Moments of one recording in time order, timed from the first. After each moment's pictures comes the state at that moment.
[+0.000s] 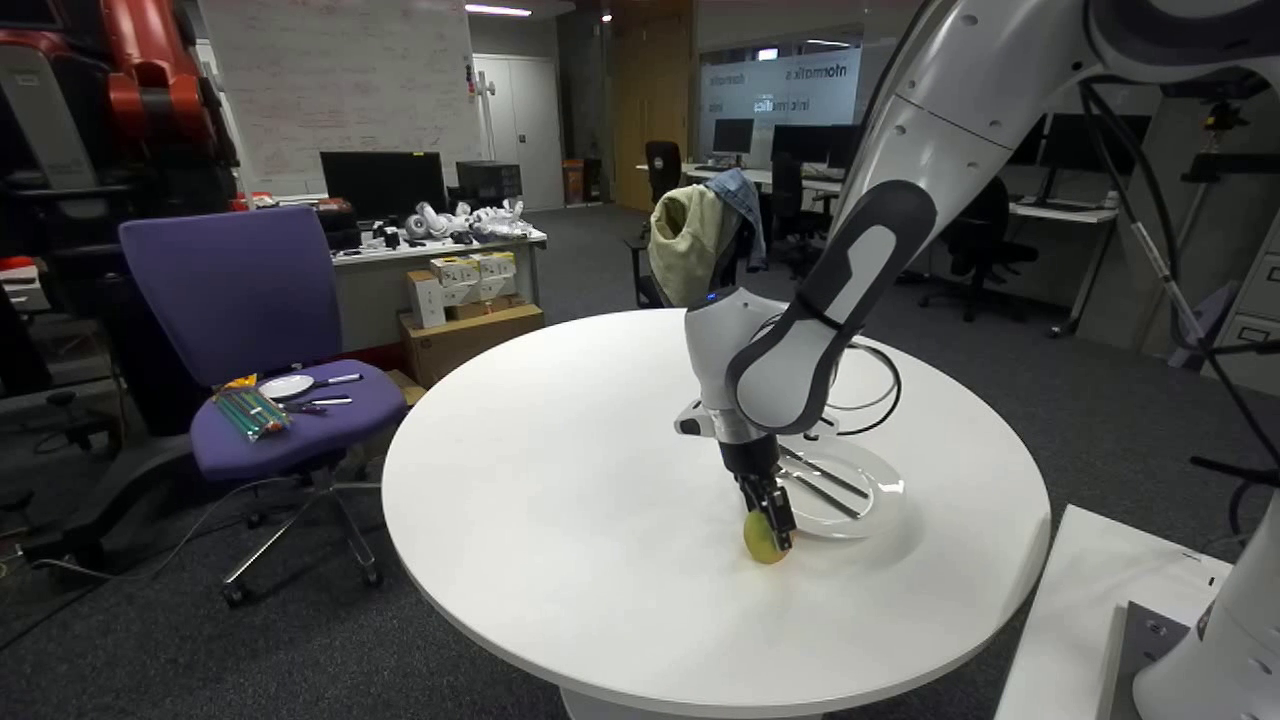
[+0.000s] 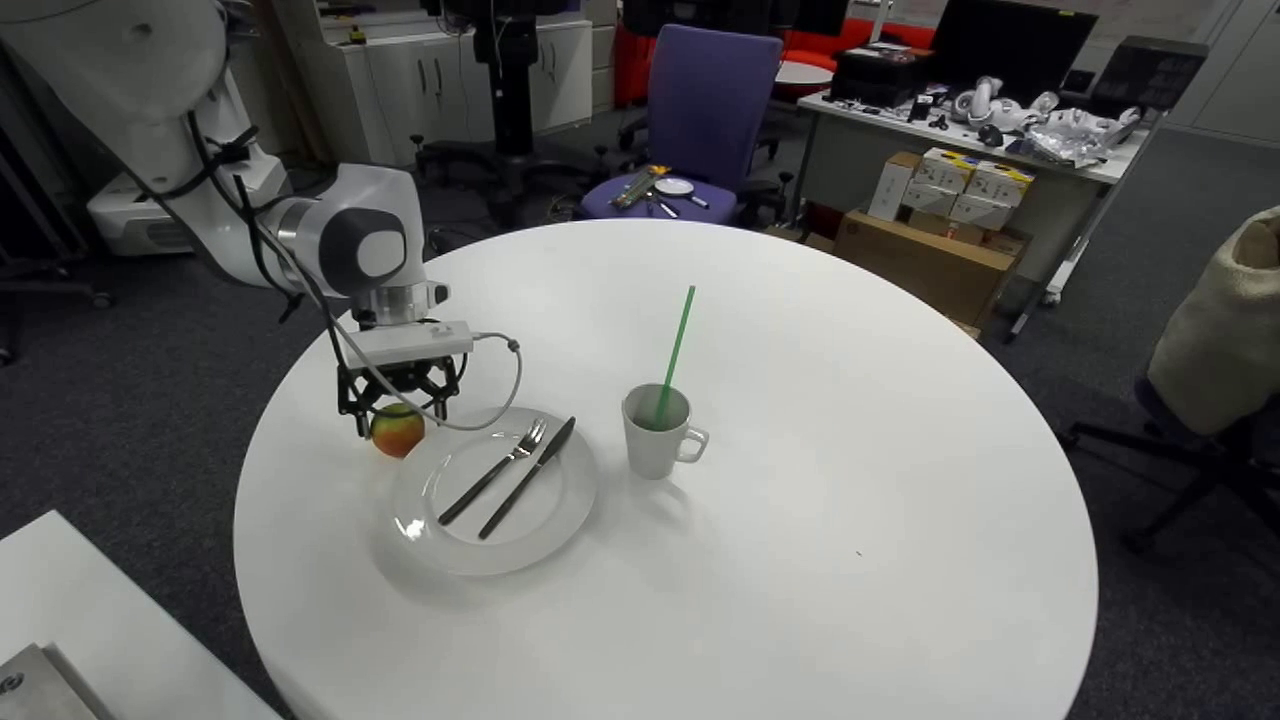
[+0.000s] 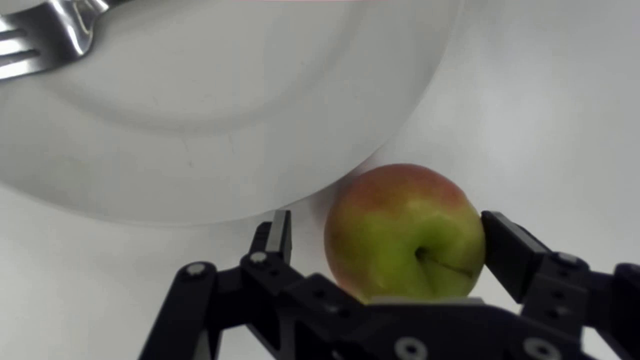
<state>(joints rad) 0.00 0.43 0.12 -2.28 -0.21 2.44 -0.73</state>
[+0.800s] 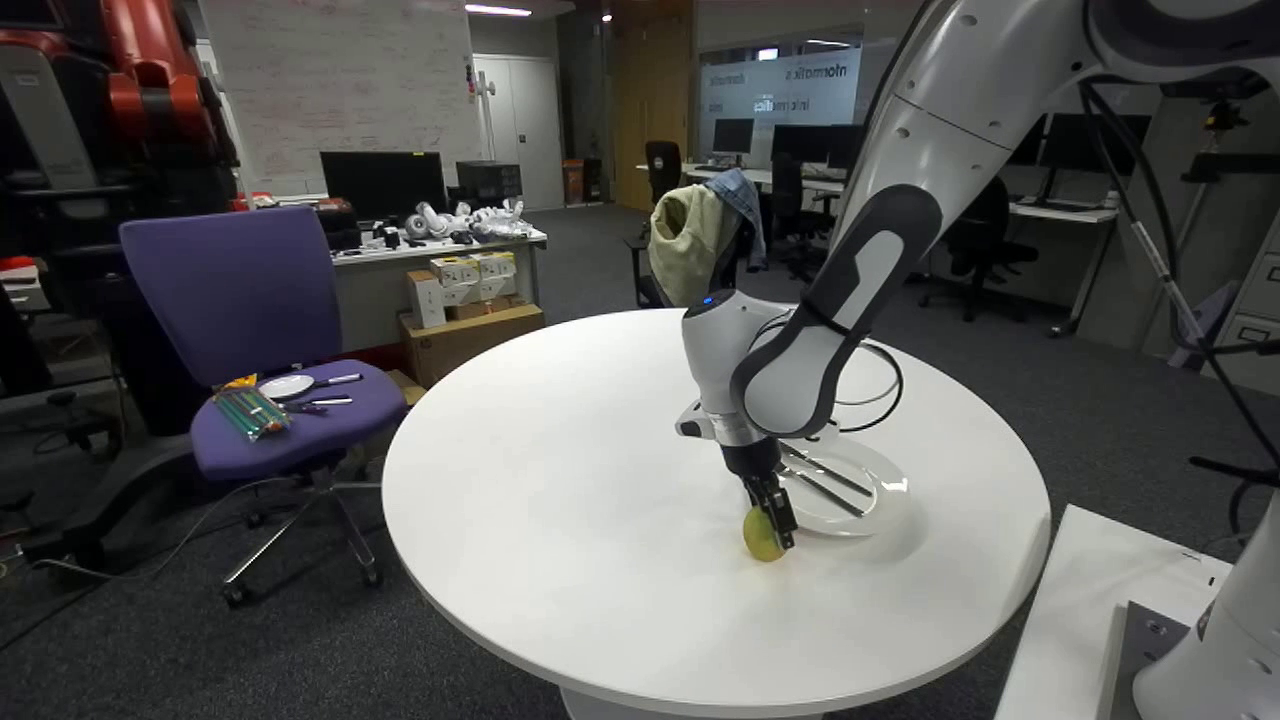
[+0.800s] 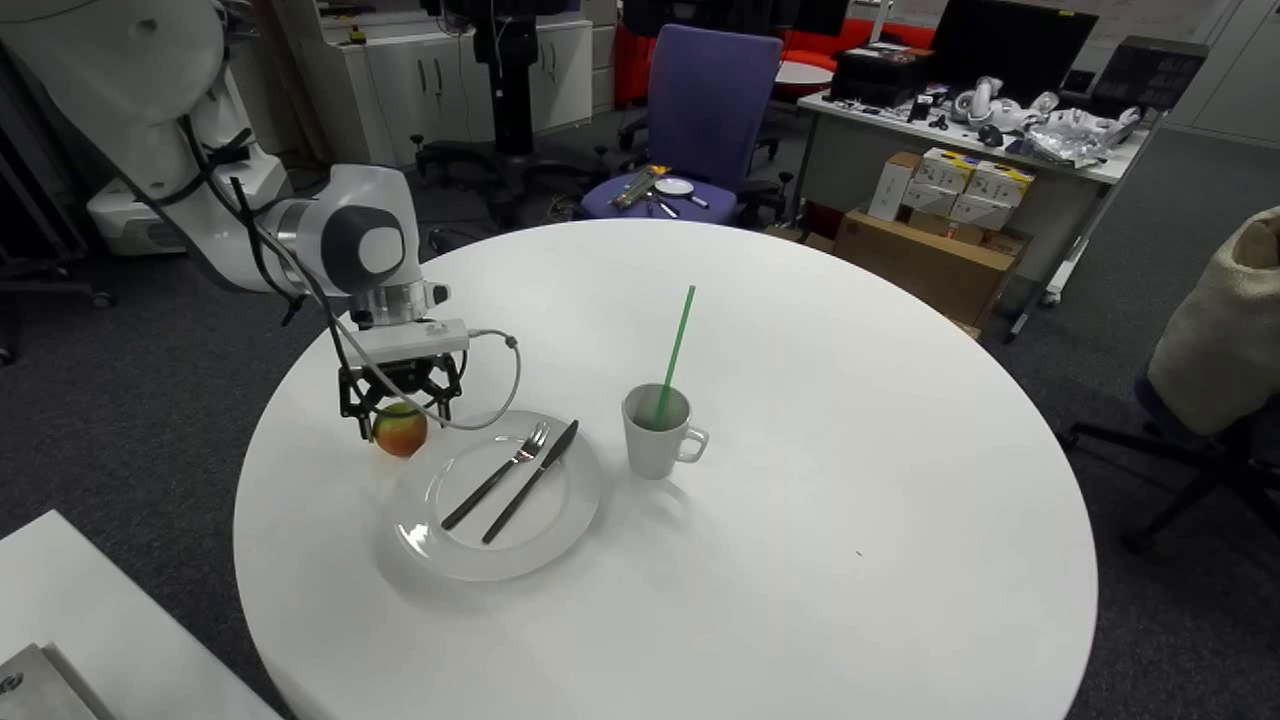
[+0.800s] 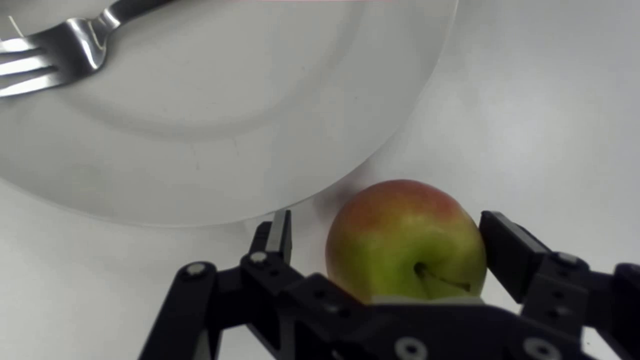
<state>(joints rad) 0.02 0.43 0.11 -2.28 -0.29 2.43 -0.63</state>
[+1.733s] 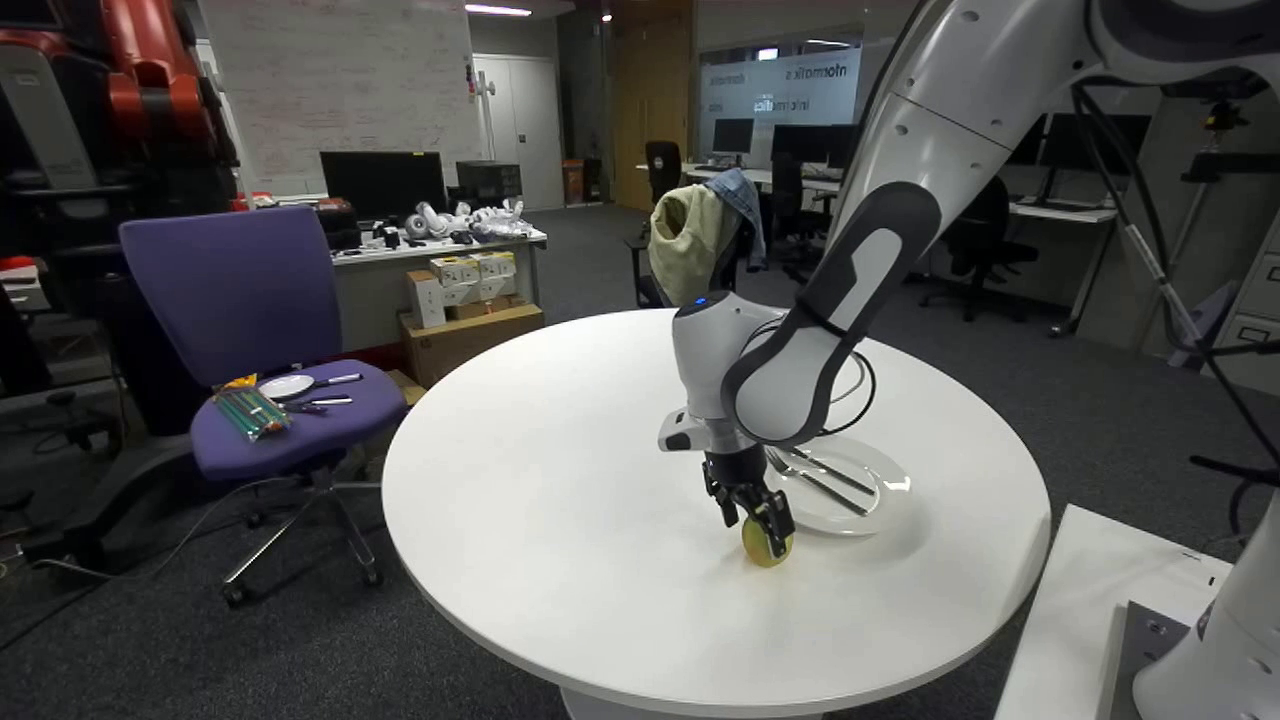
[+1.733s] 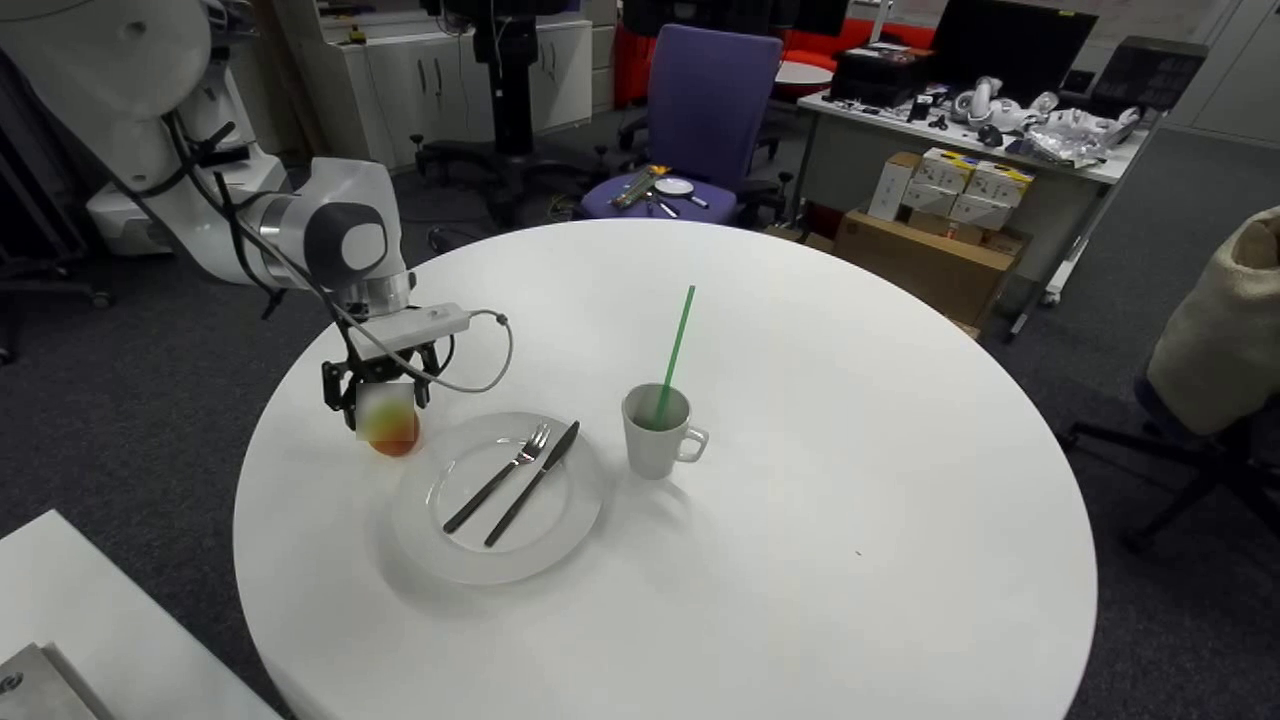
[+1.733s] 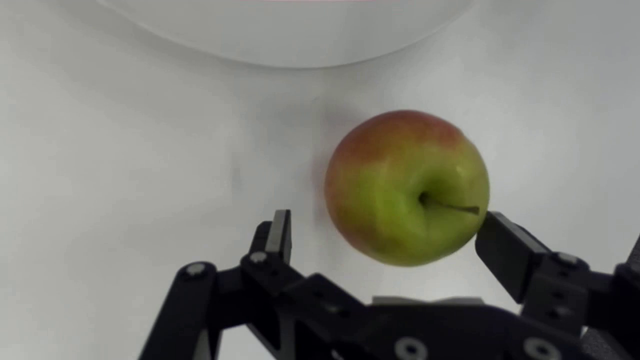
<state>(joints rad) 0.00 0.43 0.18 -2.28 -0.25 2.48 -0.97</state>
